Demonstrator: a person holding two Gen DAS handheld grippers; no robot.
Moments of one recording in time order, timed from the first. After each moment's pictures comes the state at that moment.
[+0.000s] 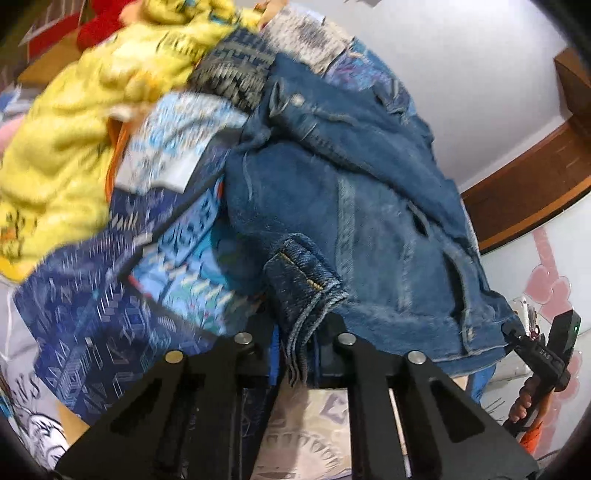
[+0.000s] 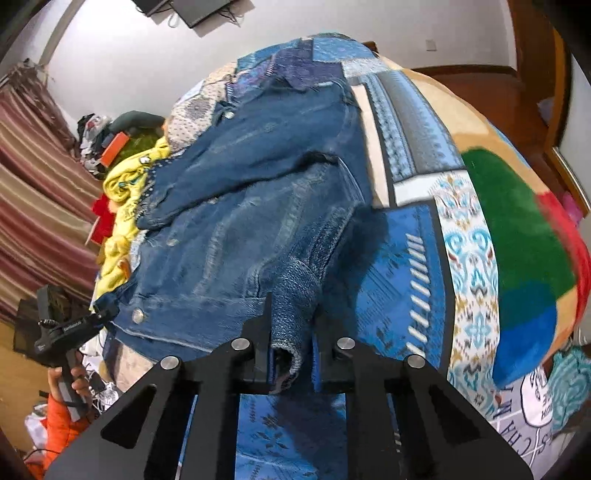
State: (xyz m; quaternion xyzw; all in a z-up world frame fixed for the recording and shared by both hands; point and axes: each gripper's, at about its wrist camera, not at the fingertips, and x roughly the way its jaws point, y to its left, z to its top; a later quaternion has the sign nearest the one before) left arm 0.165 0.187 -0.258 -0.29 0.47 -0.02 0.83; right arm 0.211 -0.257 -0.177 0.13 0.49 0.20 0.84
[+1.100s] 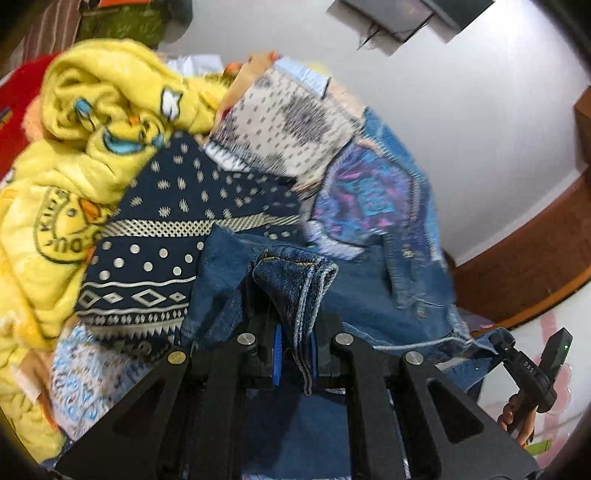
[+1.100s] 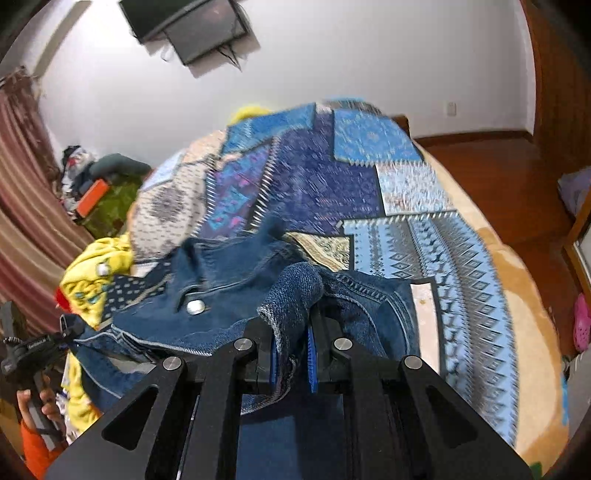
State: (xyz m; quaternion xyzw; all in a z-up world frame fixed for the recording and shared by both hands) left arm 0.454 0.248 -0.230 -0.32 0.41 0.03 0.85; right arm 0.490 -0.198 -0.156 0.11 0.42 0.17 0.88
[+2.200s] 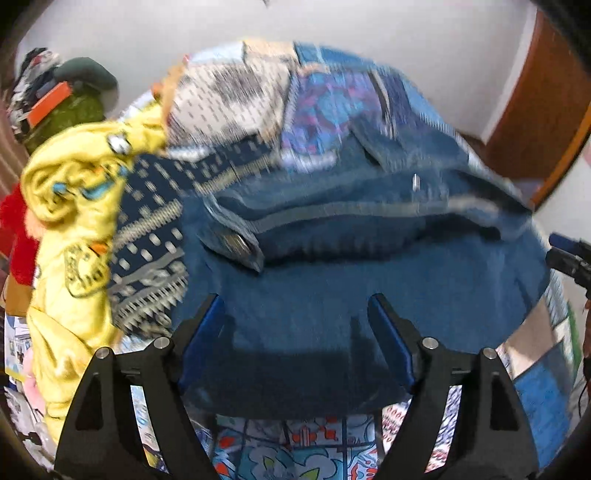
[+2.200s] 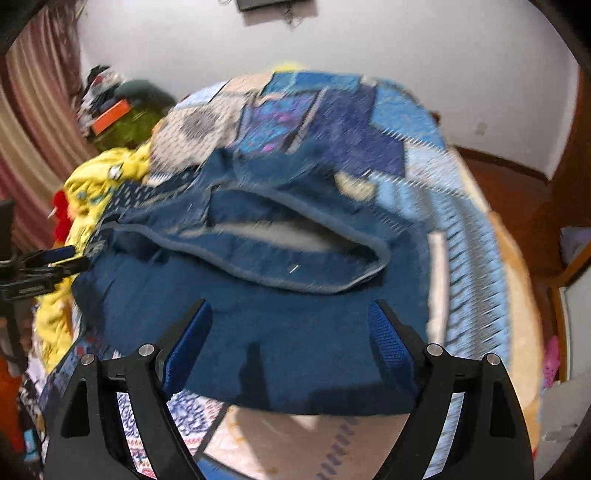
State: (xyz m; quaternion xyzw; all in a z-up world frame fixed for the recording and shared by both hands) left arm 0.418 0.148 -0.235 -0.04 0.50 0.00 0.87; right arm 0.407 -0.173 -0.169 -0.03 0.46 0.23 0.86
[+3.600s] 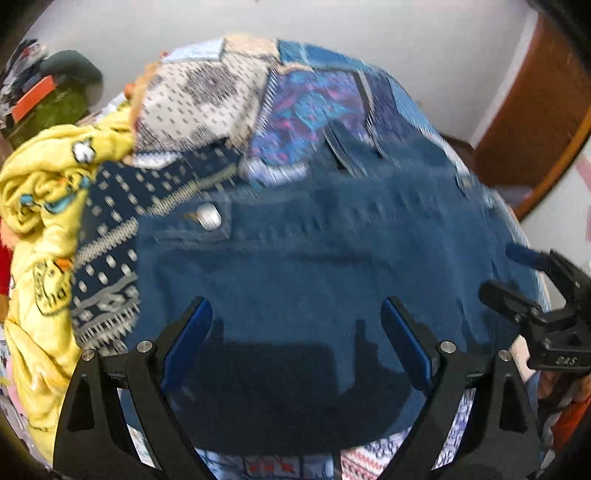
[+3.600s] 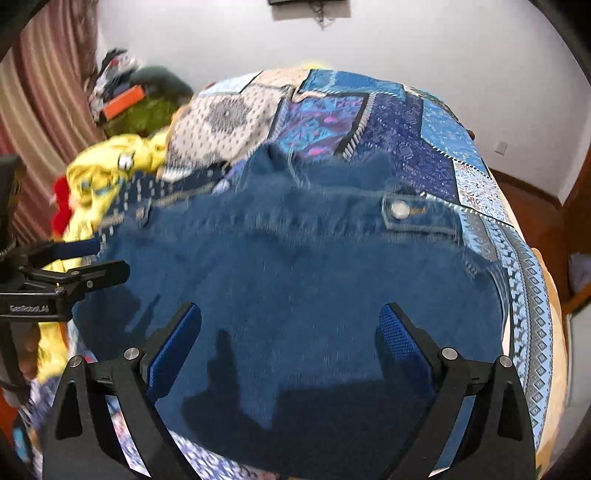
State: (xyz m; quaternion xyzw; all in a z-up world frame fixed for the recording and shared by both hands) left arm 0.447 0.129 -0.232 -0.07 0.50 -0.03 0.86; right arm 0.422 -0.101 -0.187 -0.07 0.44 0.24 0.87
